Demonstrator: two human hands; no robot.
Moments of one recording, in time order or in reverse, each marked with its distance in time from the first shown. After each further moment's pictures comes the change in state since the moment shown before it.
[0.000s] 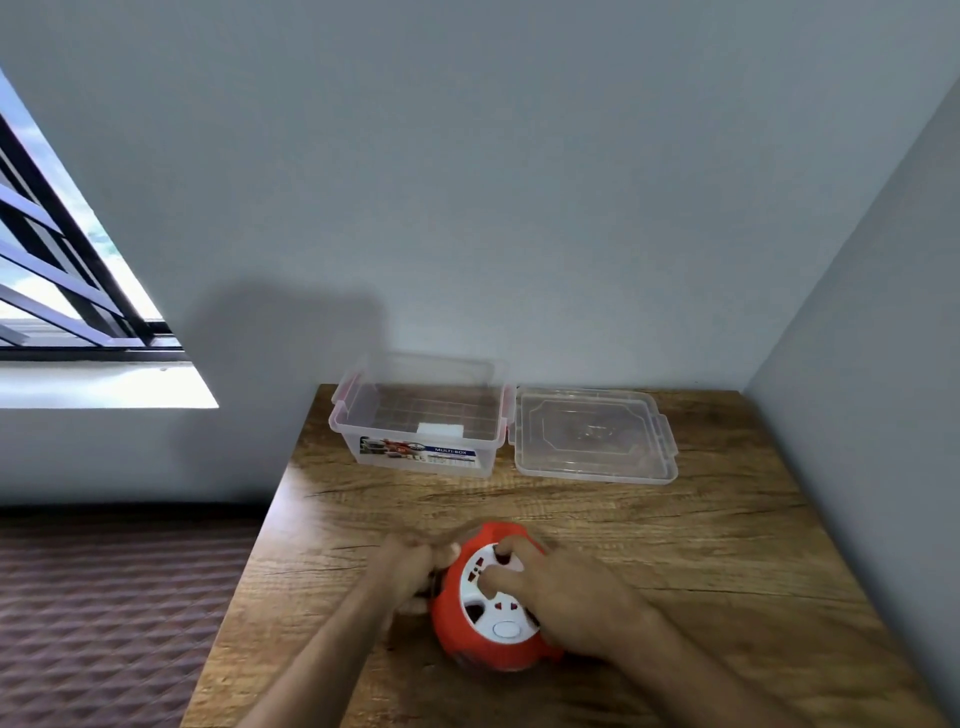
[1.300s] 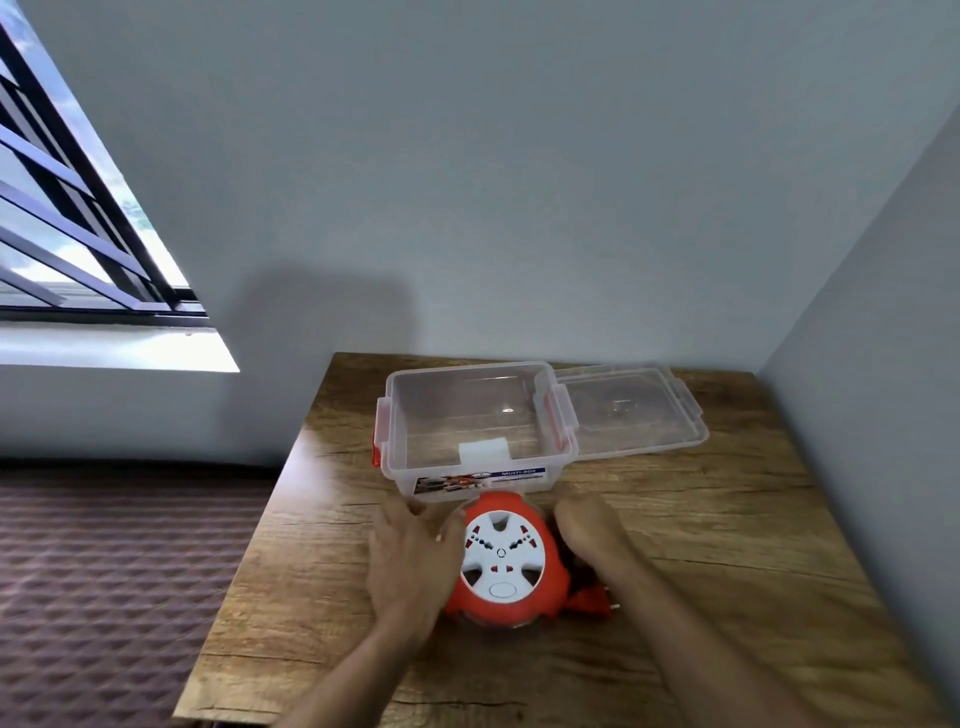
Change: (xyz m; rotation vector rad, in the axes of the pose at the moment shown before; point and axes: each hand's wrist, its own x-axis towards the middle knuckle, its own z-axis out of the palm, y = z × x) left_hand -0.052 -0.017 0.039 0.403 0.576 0.263; right_hand 0.019 0.026 0.017 0.910 0.204 0.830
